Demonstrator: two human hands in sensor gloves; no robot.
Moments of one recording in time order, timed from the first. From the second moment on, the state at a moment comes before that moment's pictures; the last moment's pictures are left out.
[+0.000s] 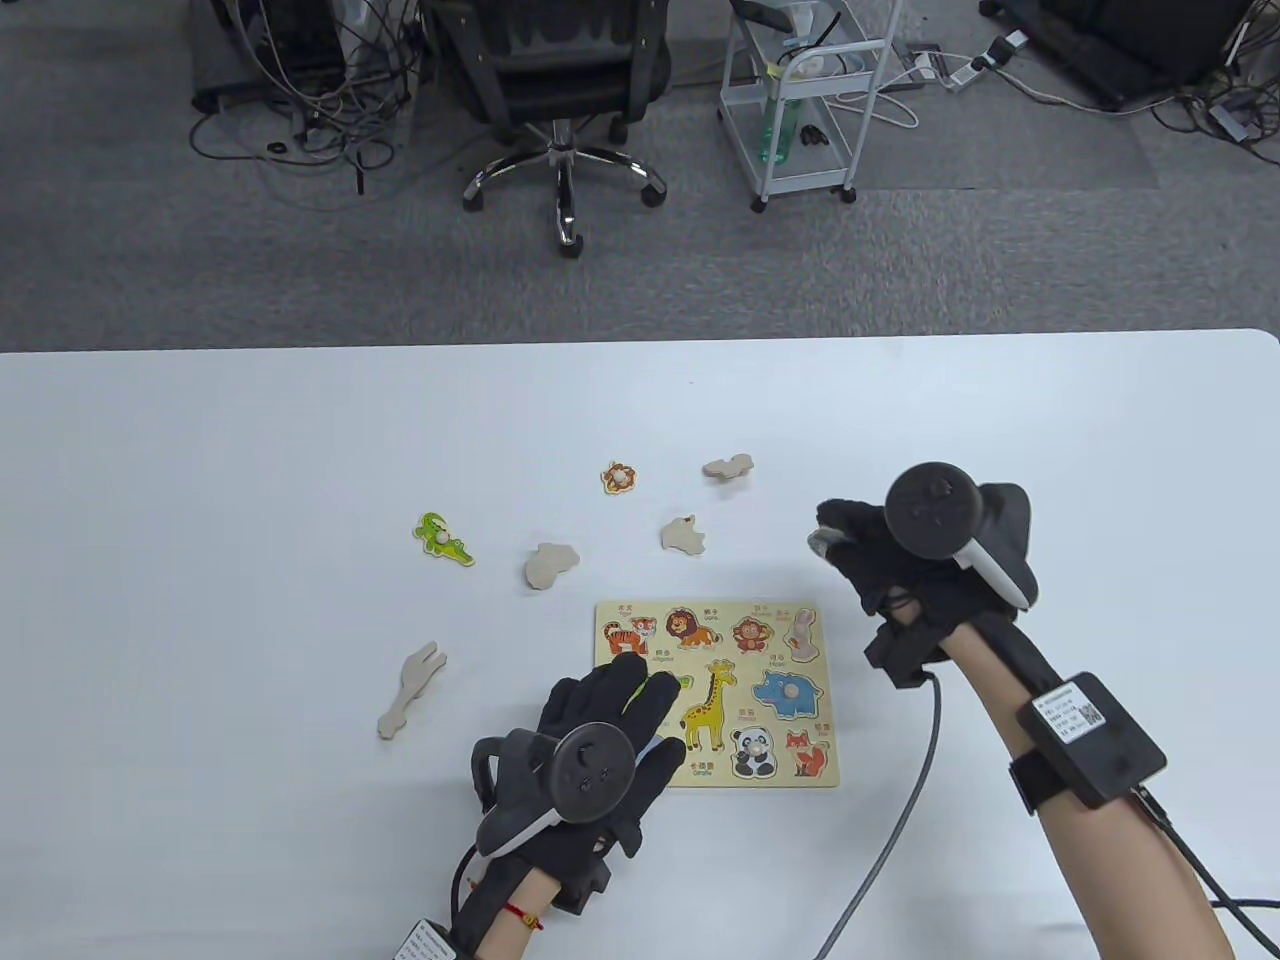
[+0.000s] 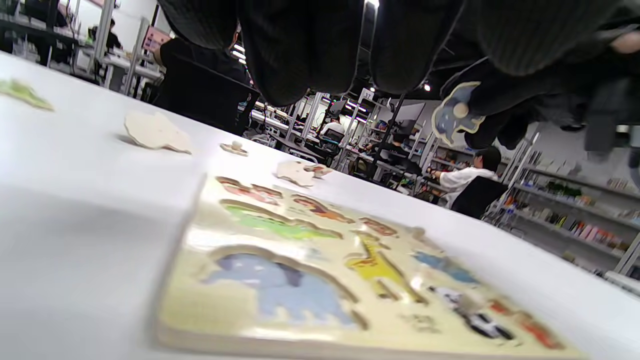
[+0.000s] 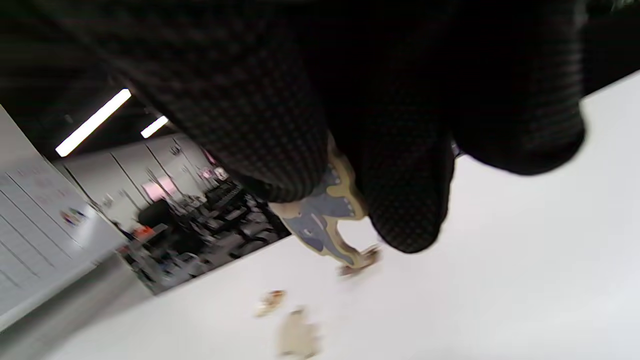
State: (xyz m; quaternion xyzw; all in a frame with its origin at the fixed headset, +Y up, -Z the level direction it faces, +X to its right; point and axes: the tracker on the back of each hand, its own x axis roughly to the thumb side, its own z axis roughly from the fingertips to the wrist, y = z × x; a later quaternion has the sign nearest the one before) left_hand -0.092 -0.709 -0.173 -0.02 -0.17 0.22 0.96; right_hand 0.209 -0.641 -0.301 0.08 0.00 0.95 0.31
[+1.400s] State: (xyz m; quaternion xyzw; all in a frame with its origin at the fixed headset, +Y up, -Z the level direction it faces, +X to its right) left_hand -0.073 -0.688 -0.148 0.18 -0.14 0.14 0.96; right_hand 0.176 -0.731 -0.195 0.11 0.10 0.84 0.53
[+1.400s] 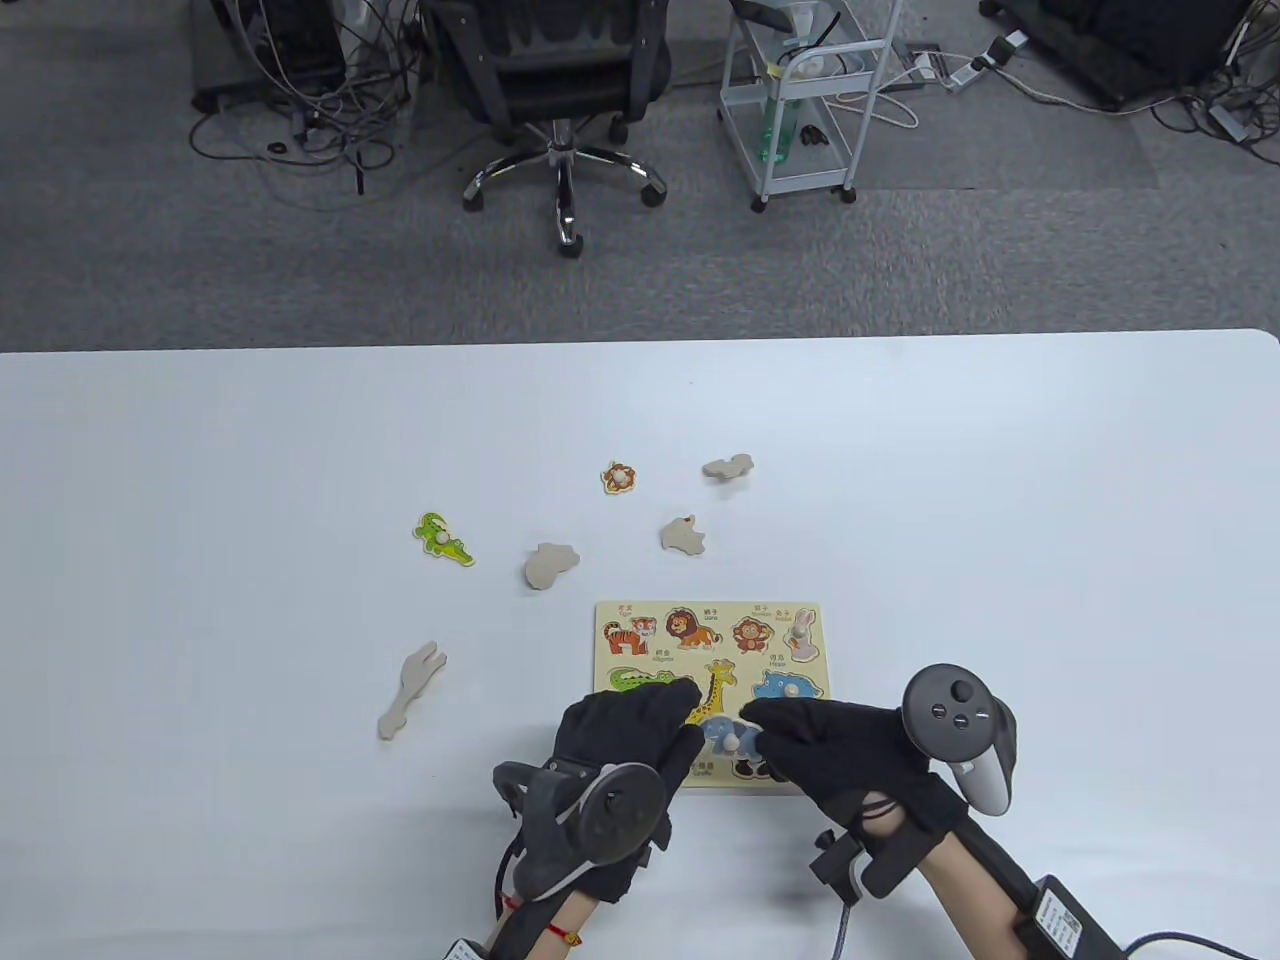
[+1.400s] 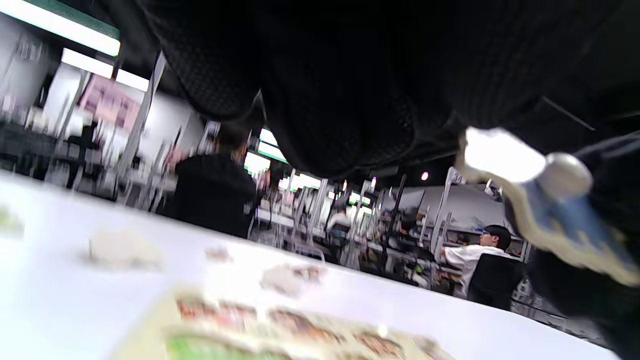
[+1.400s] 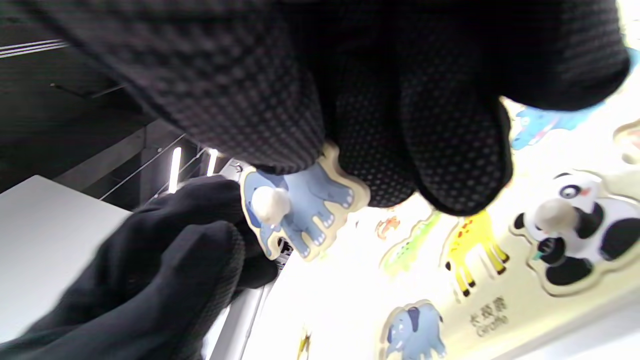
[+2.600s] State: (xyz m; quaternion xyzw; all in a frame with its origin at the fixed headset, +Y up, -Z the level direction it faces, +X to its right) left_hand -0.037 -0.685 -0.127 0.28 -0.26 -0.04 0.92; right_hand 0.168 -0.734 -0.200 0.16 0.13 0.81 0.55
